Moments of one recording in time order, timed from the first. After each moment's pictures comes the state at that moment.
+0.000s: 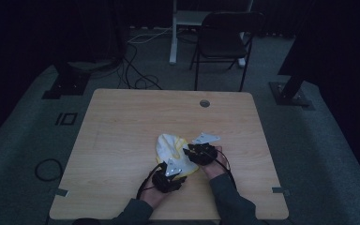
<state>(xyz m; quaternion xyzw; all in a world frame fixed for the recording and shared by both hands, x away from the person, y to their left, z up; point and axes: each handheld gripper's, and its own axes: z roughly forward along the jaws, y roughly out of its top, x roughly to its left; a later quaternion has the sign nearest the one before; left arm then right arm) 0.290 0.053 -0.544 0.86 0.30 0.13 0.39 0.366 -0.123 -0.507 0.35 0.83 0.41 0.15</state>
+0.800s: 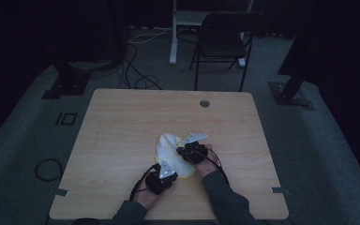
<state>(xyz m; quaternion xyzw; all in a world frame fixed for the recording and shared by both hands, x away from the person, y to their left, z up) 0.284 0.083 -0.542 0.87 0.31 0.15 0.36 0.378 -0.101 -0.514 0.33 0.85 0.39 0.13</state>
